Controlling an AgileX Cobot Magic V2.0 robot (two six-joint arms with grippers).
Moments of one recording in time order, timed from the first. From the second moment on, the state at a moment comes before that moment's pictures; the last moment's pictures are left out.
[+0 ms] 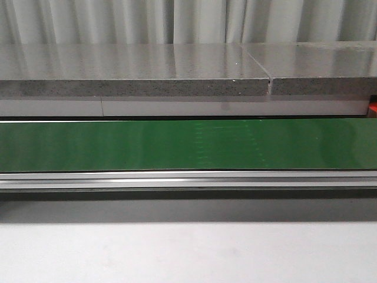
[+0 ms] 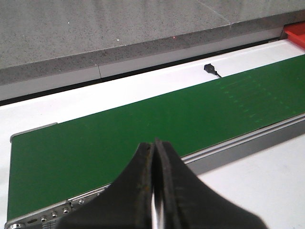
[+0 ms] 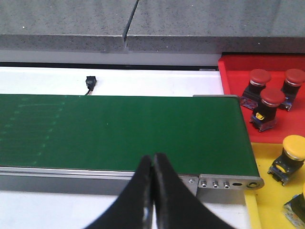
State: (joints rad) left arm -0.30 0.34 -0.61 -0.09 0.69 0.15; right arm 0.02 0.31 -0.48 0.03 0.57 0.02
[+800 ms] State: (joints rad) left arm -0.07 1.05 -0.94 0.03 0.60 -0.16; right arm 0.02 0.31 -0.48 0.03 0.57 0.02
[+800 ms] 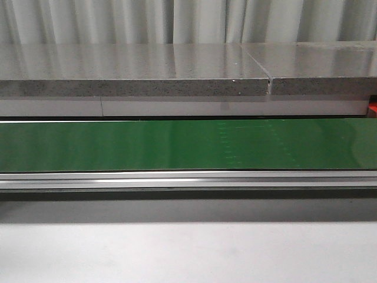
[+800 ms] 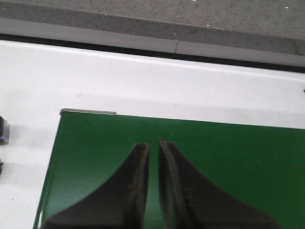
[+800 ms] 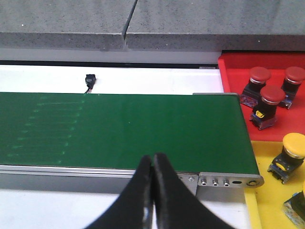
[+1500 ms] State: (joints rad) left arm 0.36 1.54 -1.26 -0.05 1.03 -0.16; right arm 0.02 0.31 -0.48 0.03 0.58 0.02
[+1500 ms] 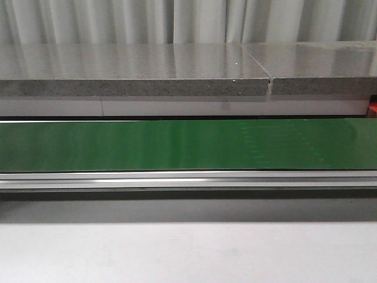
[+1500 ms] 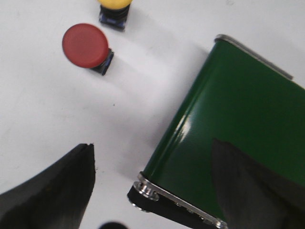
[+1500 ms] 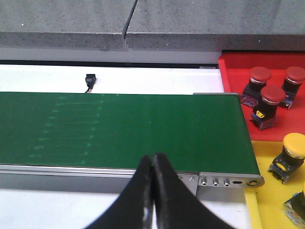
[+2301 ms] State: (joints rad) left arm 0.45 1.89 -1.43 0.00 1.15 -0.16; right arm 0.02 0.31 -0.48 0.03 0.58 0.02
